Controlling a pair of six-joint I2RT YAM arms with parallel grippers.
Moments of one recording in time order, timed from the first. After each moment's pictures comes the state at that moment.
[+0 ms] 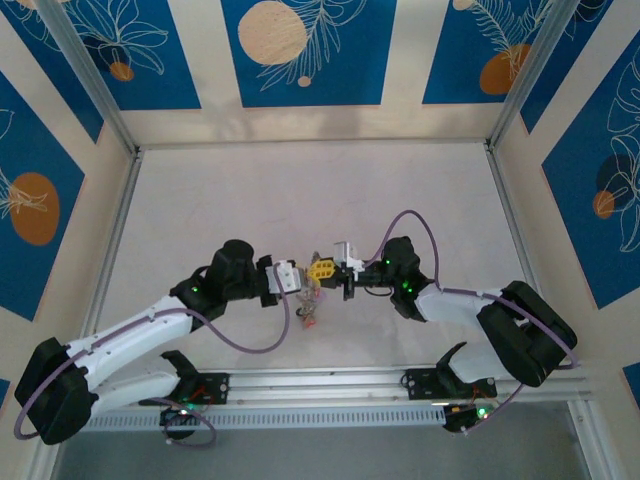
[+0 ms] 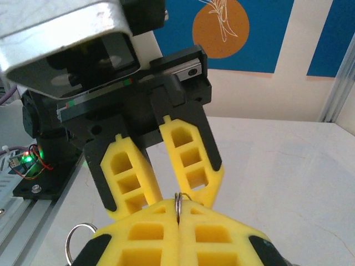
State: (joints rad) left arm -0.75 1.02 0.58 -0.05 0.35 0.63; right arm 0.67 1.36 0.43 0.90 -0.83 -0.13
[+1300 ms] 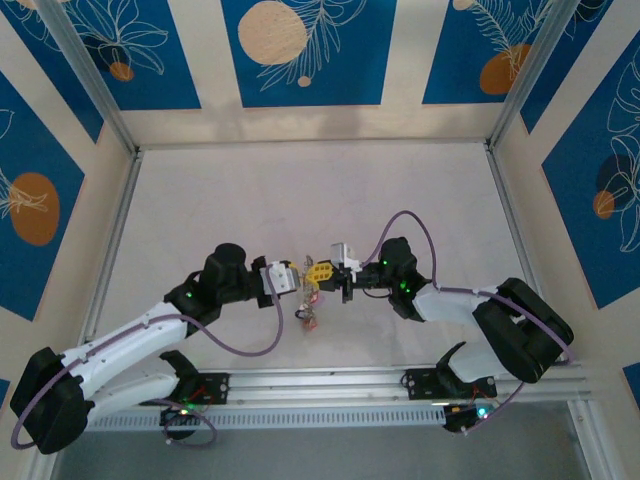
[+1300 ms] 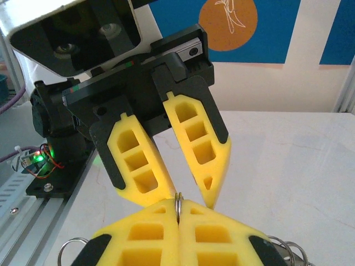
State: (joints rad) left arm -0.73 0.97 0.54 -0.01 0.37 0.62; right arm 0.68 1.39 0.43 0.89 -0.84 -0.10
